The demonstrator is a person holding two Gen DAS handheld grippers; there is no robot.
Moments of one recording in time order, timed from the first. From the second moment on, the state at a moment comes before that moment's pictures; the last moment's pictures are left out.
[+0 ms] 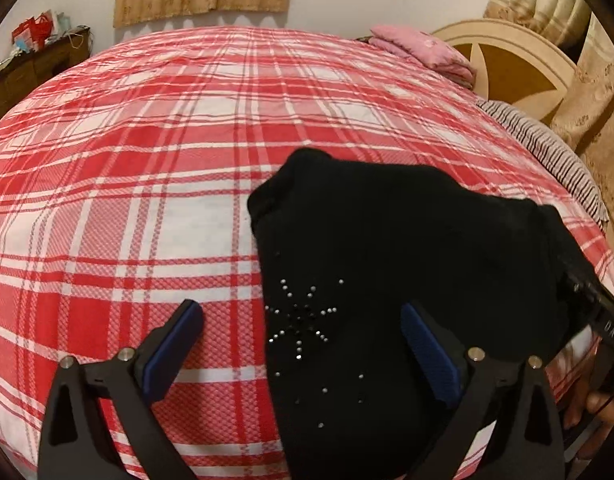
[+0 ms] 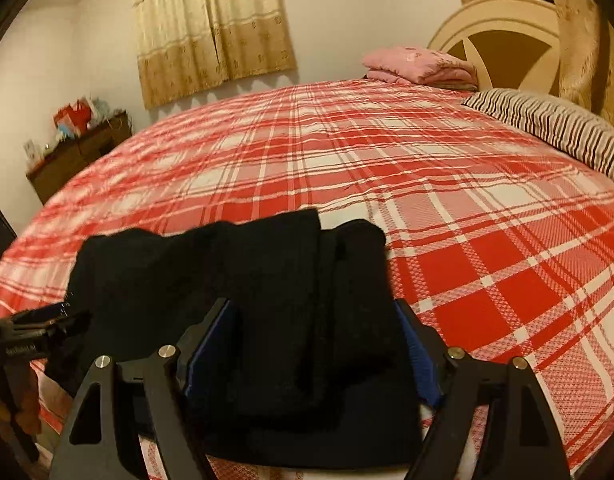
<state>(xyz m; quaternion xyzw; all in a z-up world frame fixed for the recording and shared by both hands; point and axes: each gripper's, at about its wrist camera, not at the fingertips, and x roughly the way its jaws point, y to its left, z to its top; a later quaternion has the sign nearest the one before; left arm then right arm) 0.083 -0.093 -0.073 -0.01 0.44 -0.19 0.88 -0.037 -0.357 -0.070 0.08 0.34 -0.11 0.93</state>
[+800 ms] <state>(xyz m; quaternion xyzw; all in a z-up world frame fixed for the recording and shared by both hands) 0.073 -0.097 -0.078 -0.02 0.43 -0.21 0.88 -0.042 -0.363 -0.062 0.16 0.32 -0.06 0.93</state>
